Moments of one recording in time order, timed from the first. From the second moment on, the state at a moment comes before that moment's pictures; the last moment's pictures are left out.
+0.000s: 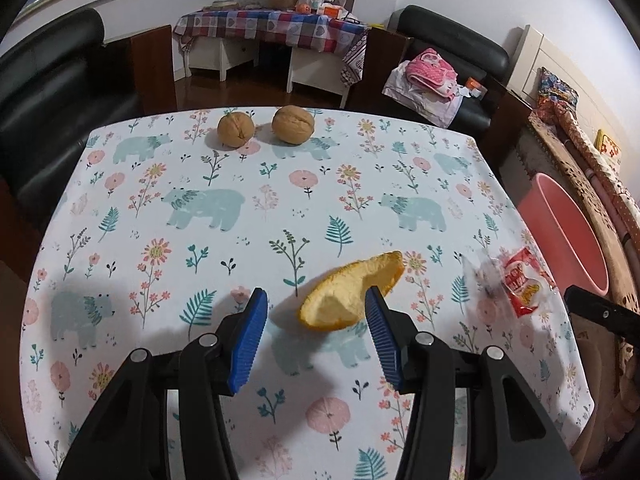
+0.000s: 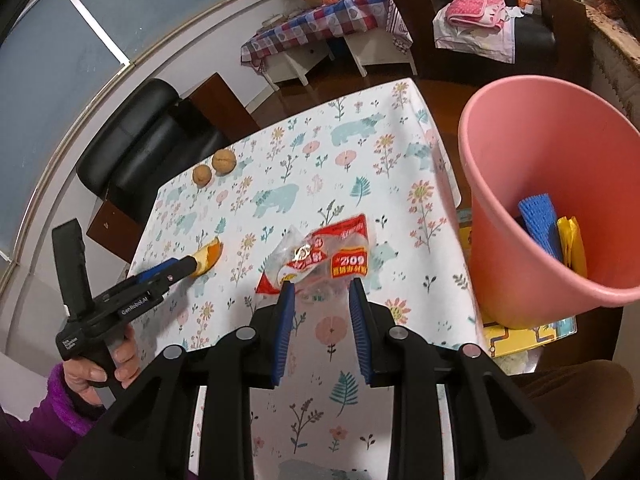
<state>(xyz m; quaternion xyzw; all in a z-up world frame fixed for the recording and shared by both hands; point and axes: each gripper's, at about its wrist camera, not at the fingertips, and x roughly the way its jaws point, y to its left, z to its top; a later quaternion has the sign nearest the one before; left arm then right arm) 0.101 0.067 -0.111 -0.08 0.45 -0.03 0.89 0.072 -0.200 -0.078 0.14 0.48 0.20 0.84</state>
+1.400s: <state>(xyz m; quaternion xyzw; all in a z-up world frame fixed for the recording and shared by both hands) 0.093 0.060 -0.103 -0.09 0.43 -0.05 0.90 0.090 -0.205 -0.078 0.15 0.47 0.19 0.85</state>
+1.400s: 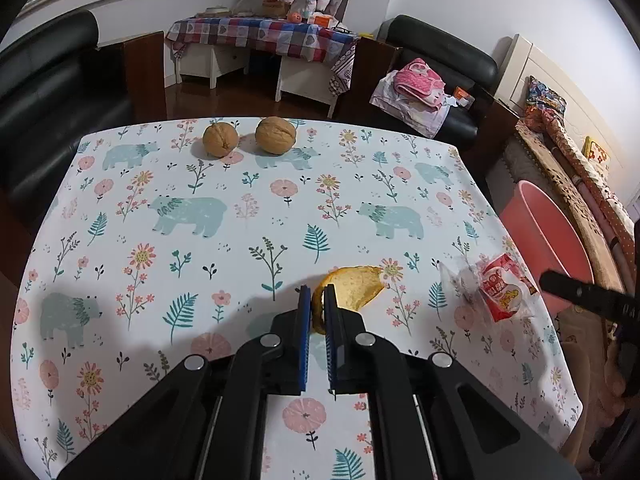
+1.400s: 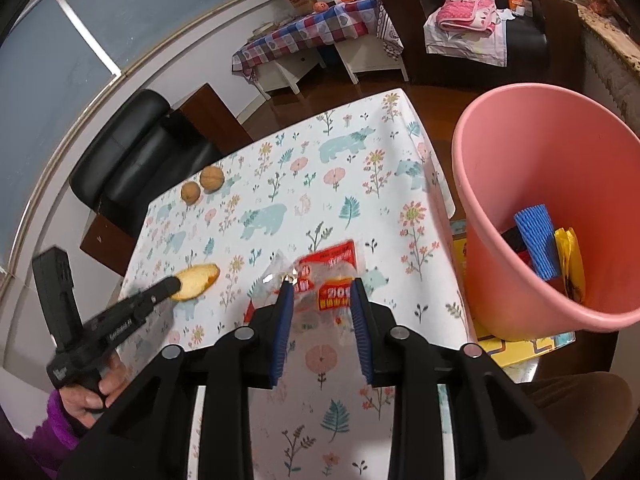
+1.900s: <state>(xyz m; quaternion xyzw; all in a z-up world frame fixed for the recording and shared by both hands) 0.089 0.060 -0.105 -0.09 0.44 -0.06 0.89 0.115 -0.189 -0.101 0.13 0.50 0.18 0.84</state>
